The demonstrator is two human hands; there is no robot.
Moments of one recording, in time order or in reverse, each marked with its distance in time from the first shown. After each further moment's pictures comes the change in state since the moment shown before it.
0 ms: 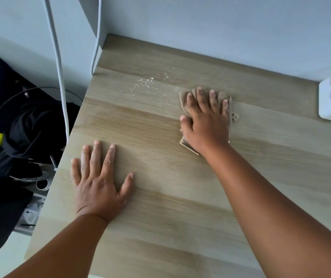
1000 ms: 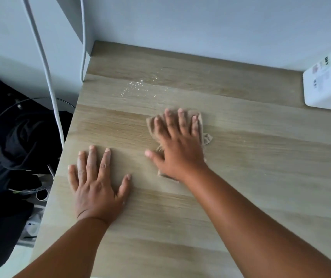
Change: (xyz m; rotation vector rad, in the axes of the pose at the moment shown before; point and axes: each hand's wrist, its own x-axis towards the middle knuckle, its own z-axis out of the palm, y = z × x) left_hand 0.000 0.003 -0.005 -0.021 -0.020 -0.007; right_hand -0.060 -0.046 0.013 -0.021 -0.030 -0.170
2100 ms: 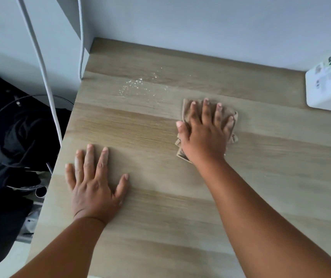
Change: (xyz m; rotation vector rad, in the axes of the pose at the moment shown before) left_hand 0.001 -0.006 0.007 0.012 0.038 0.015; right_hand 0.013 0.050 -0.004 0.036 0.003 0.422
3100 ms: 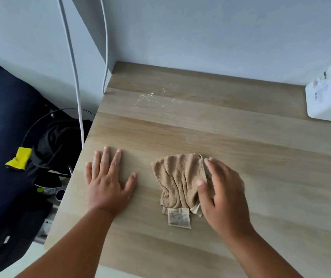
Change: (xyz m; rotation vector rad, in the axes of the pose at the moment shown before) left_hand -0.005 0.005 -0.001 0.041 0.028 0.003; right_hand -0.142 0.054 -0.015 0.497 0.248 -0.240
